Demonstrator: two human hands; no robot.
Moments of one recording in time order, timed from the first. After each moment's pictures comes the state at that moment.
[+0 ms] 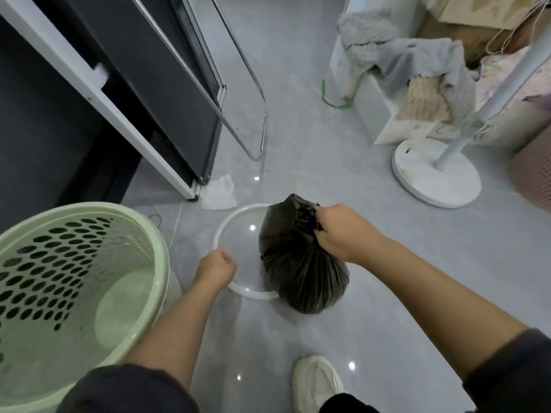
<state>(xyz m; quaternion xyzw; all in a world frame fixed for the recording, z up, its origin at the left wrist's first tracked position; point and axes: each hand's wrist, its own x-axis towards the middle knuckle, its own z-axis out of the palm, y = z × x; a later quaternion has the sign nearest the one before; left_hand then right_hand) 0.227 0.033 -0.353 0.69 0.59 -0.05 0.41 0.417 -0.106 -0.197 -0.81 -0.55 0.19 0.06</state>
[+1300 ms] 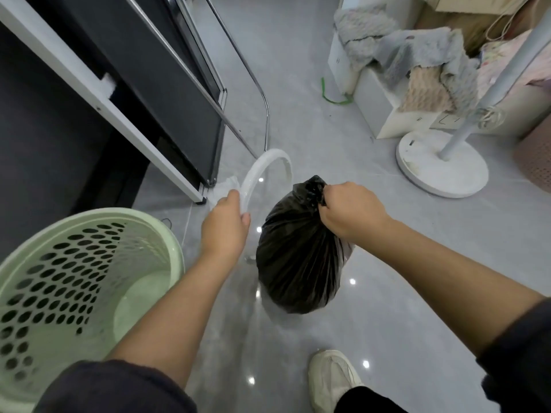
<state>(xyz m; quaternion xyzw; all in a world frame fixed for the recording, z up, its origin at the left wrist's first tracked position) 0.254 0.043 -0.258 0.86 0.45 0.15 0.18 0.407 -0.093 -0.175 -0.86 -0.50 0.11 0.03</state>
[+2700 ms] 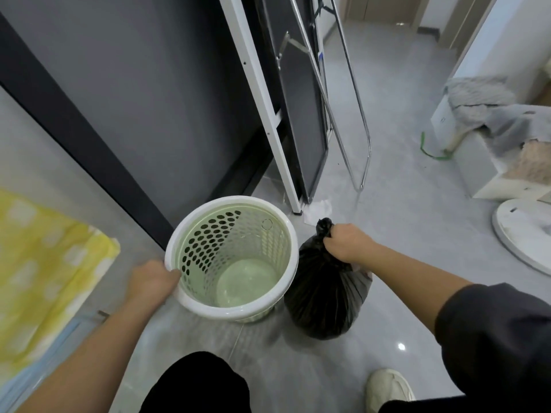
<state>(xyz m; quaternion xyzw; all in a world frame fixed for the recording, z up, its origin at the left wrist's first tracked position) -0.095 0.063 -0.186 0.57 0.77 0.04 0.29 0.250 -0.015 -0.162 -0.80 -0.53 0.28 0.00</state>
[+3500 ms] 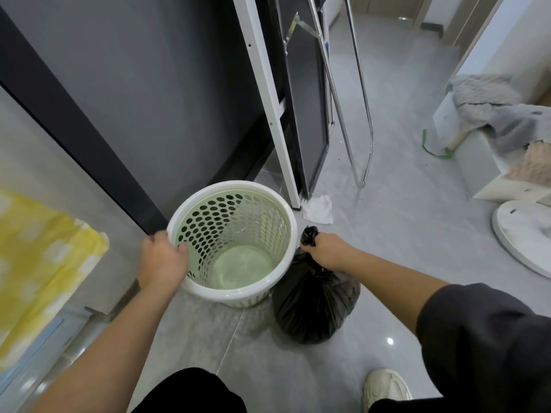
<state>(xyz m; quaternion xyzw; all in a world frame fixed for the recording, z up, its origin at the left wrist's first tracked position) -0.066 0.078 -0.209 0.59 0.76 0.16 0.23 0.220 0.002 -0.193 -0.78 -0.52 0.35 0.00</state>
